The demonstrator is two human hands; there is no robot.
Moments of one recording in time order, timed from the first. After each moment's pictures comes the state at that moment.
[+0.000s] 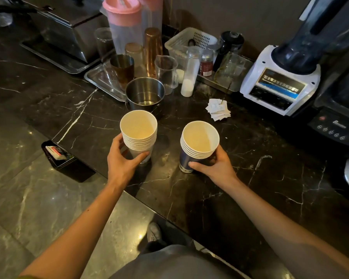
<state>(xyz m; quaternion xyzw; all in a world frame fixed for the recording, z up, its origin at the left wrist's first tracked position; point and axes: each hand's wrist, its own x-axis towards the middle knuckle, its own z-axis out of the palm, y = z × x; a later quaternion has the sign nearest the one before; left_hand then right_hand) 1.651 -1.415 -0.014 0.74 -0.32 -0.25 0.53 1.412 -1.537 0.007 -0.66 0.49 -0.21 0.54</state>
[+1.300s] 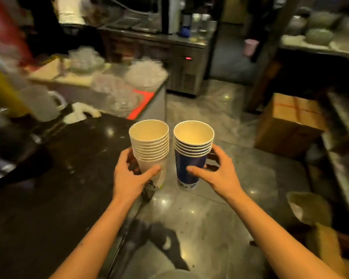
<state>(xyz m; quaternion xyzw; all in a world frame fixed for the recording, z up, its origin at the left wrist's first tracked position) 1.017 -1.275 0.068 0.18 -0.74 -0.62 0.18 0.939 -1.055 0.072 -0.15 0.78 -0.61 0.05</state>
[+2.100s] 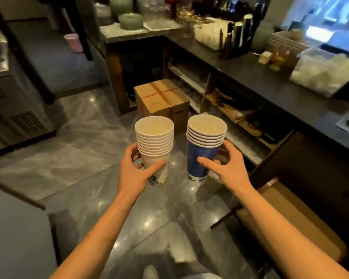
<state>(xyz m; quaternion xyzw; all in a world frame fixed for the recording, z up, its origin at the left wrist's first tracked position) 0.589 -1.031 0.067 -0.16 -0.74 -0.64 -0.10 0.721 -0.826 0.077 0.25 0.78 -0.52 -0.24</state>
